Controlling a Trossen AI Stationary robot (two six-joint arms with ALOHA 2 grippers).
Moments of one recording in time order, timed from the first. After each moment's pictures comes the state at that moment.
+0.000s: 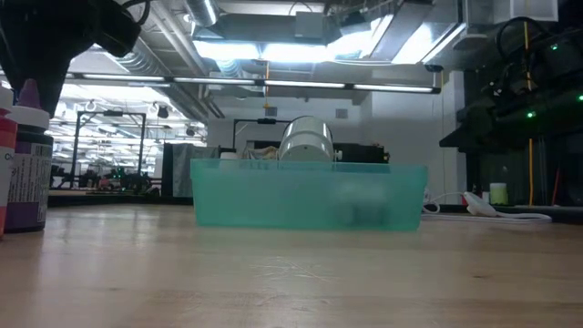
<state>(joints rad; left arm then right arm) -0.46 1.40 1.04 -1.23 -0.12 -1.32 -0.73 0.26 0.01 0.05 0.15 0.05</state>
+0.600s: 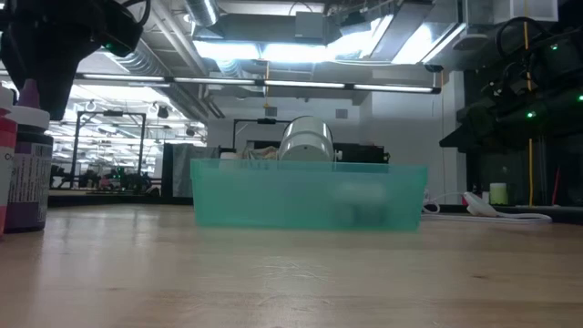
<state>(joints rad) -0.46 1.40 1.04 -1.24 -0.15 -1.34 -0.73 0.26 0.01 0.05 0.15 0.05</state>
